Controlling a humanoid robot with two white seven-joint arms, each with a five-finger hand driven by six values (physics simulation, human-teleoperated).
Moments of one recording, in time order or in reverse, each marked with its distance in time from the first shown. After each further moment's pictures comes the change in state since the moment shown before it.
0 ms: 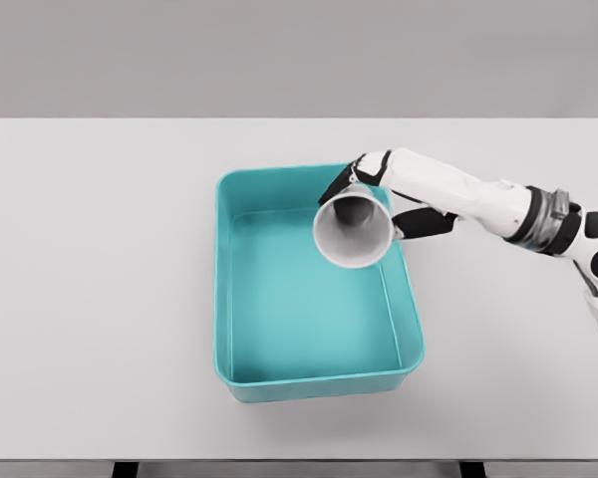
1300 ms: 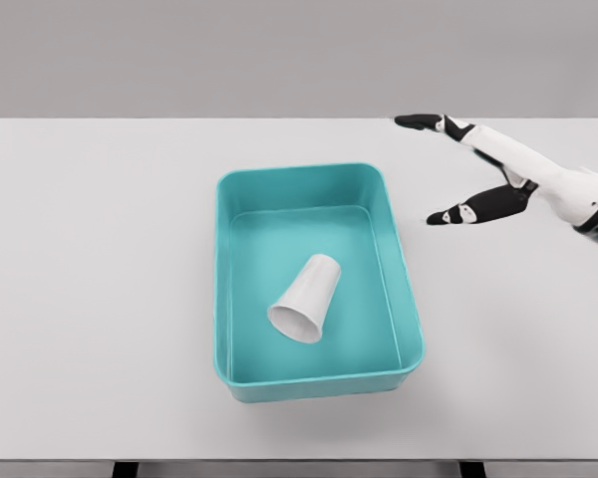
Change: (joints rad) left arm 0.000 0.000 0.000 0.000 0.000 0.000 0.000; right arm 0.118 -0.115 -0.175 -0.004 -0.227 0.228 0.000
